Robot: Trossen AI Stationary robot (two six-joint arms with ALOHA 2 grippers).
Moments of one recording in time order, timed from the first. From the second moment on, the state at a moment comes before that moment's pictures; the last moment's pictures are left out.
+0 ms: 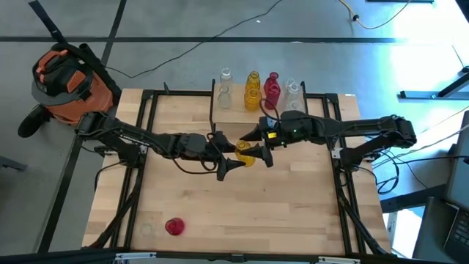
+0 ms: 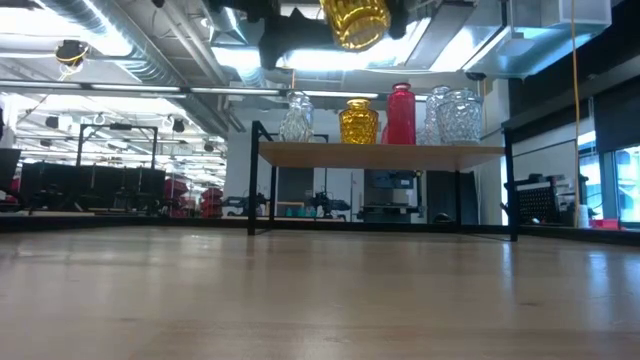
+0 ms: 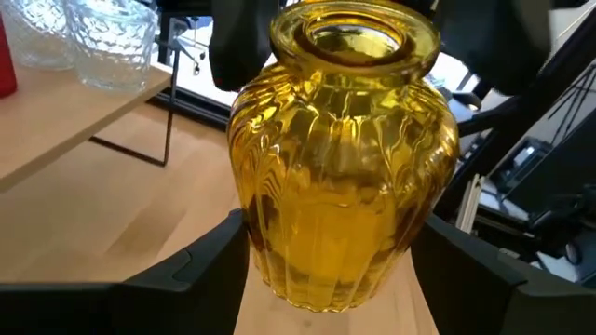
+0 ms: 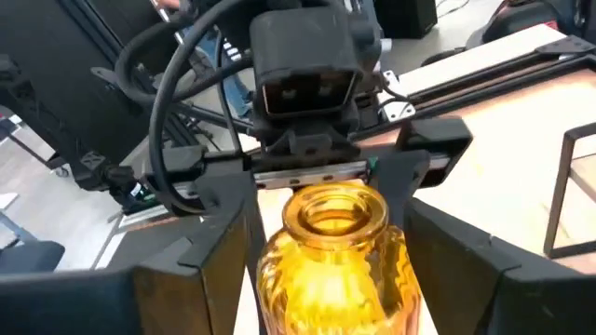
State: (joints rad) left arm -0.13 1.45 0.93 0.30 -0.19 -0.42; right arm 0.02 1.37 1.15 -0.06 -0.17 0.37
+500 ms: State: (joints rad) left arm -0.13 1.46 0.92 0.25 -0.19 -0.42; right arm 0.02 1.44 1.15 -0.08 -0.19 0.38
